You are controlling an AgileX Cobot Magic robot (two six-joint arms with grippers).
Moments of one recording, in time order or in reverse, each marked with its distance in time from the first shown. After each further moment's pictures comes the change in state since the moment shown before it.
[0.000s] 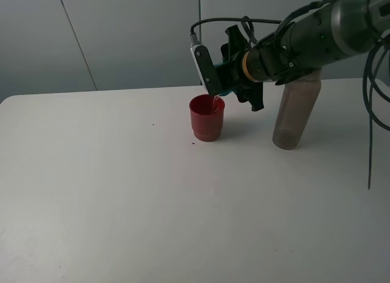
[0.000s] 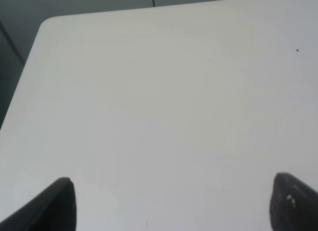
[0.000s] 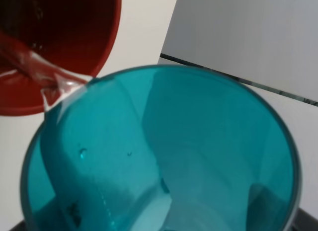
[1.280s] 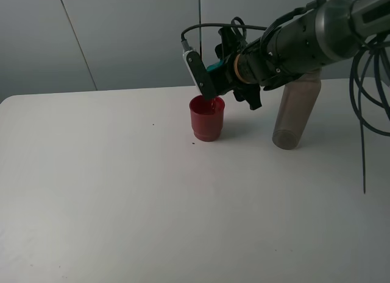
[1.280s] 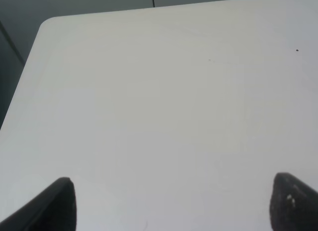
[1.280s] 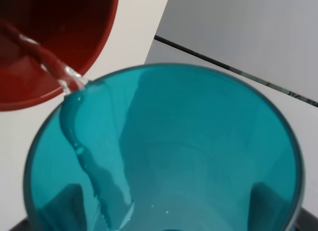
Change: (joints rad) left arm 0.000 0.000 0.000 0.000 0.000 -0.002; right arm 0.049 0.018 -0.010 -0.002 0.109 -0.037
